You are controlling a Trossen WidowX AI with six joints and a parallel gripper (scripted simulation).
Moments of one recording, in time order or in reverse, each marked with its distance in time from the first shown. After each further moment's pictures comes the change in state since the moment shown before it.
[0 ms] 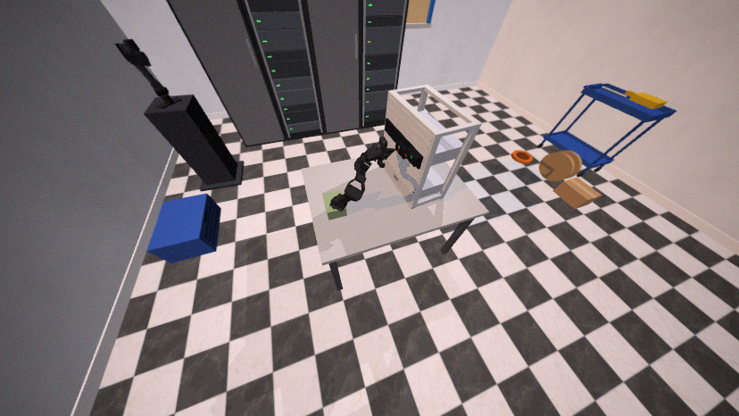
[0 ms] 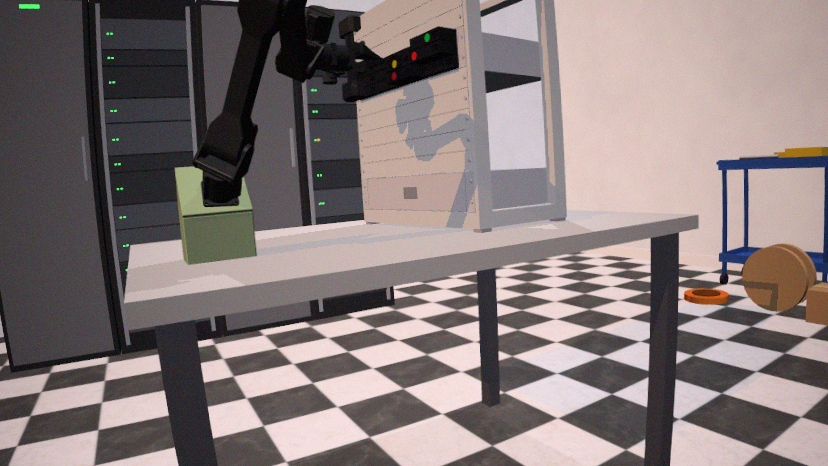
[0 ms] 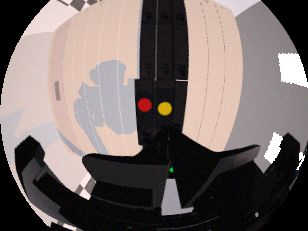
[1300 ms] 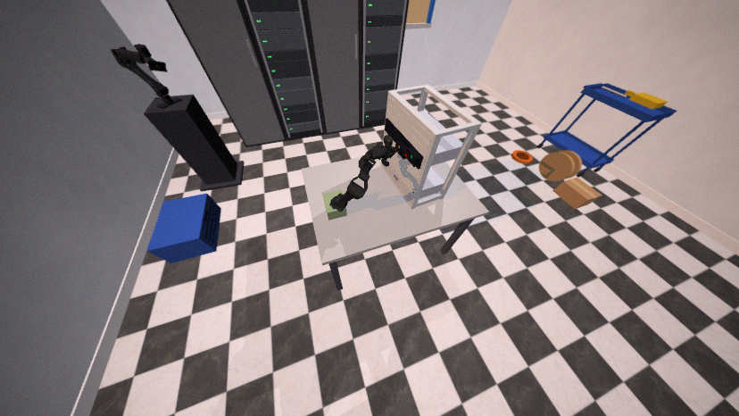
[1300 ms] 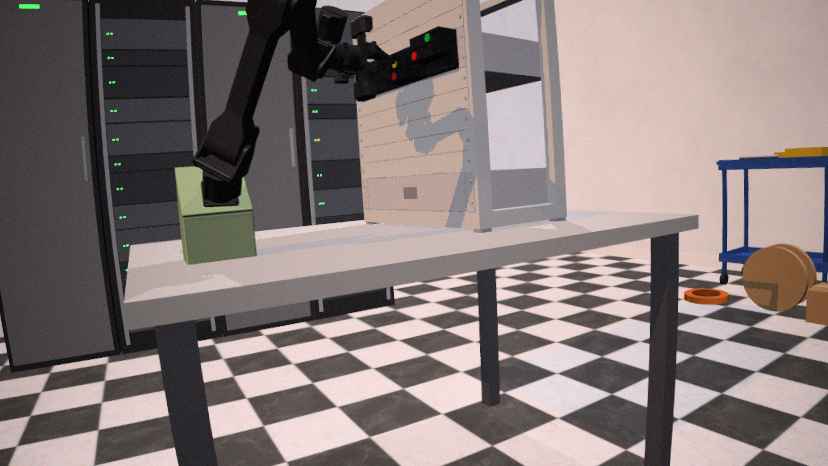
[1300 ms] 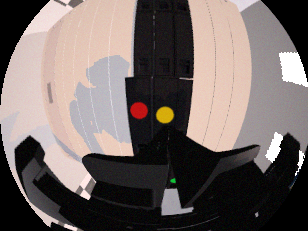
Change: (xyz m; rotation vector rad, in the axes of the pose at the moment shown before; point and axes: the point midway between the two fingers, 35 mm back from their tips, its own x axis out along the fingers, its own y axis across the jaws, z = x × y) arm 0.030 -0.002 -0.001 0.007 0.007 0.003
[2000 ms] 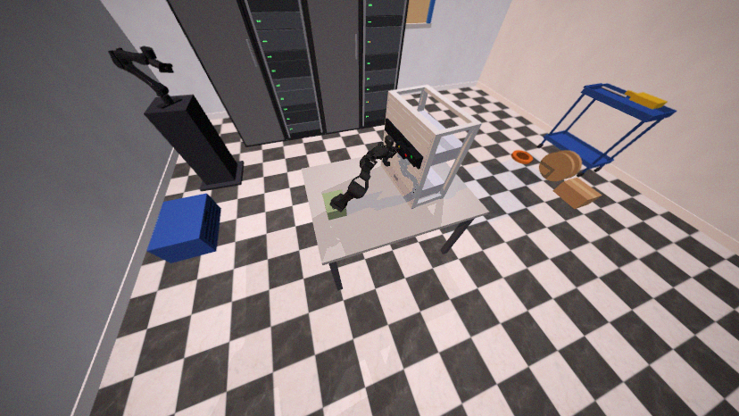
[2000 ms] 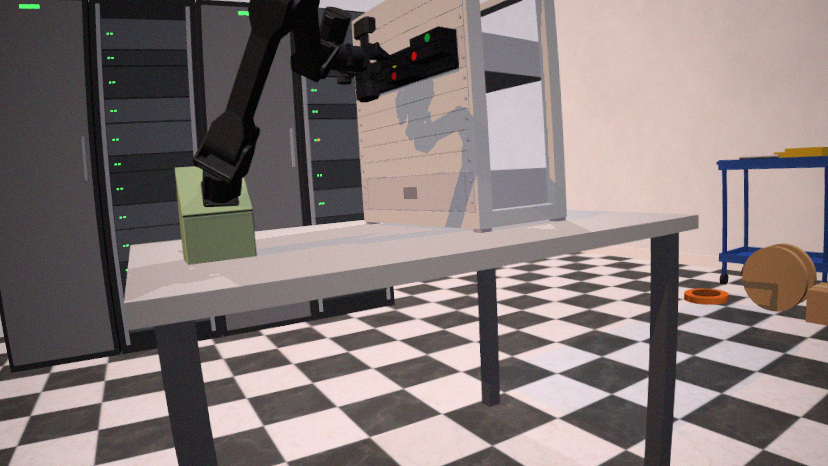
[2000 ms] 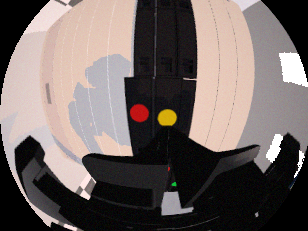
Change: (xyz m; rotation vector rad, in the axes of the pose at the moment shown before) arm 0.008 0.002 0.000 -0.002 -0.002 0.002
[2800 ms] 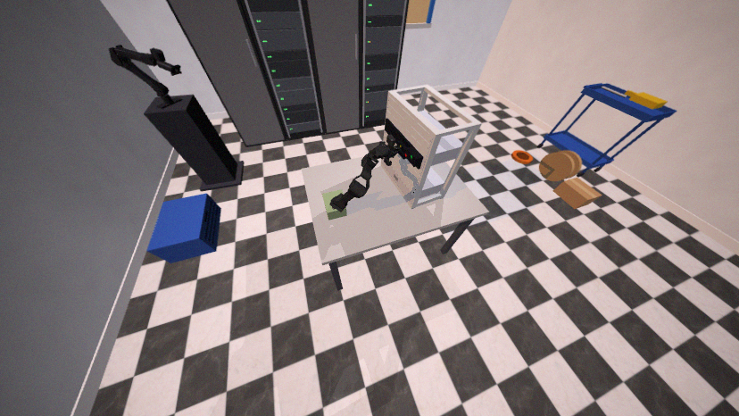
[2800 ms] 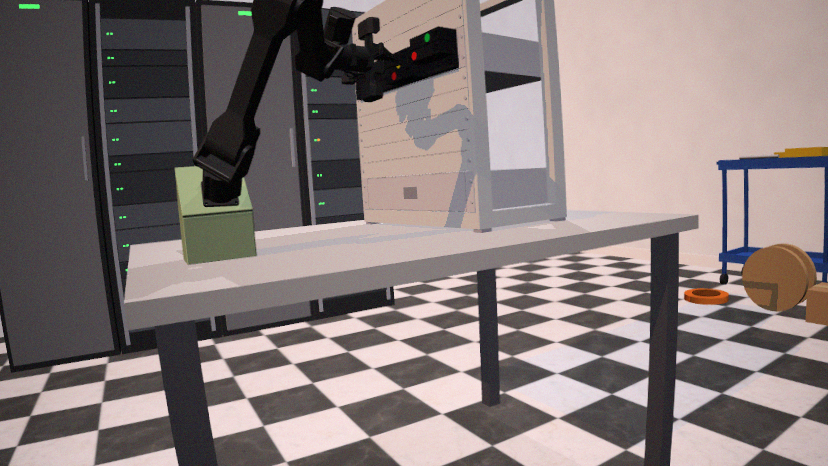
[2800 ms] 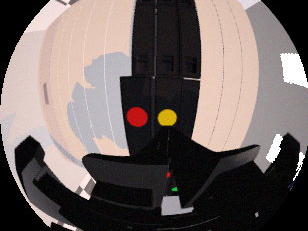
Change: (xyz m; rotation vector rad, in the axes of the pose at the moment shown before) arm 0.011 0.000 0.000 -0.003 0.002 0.006
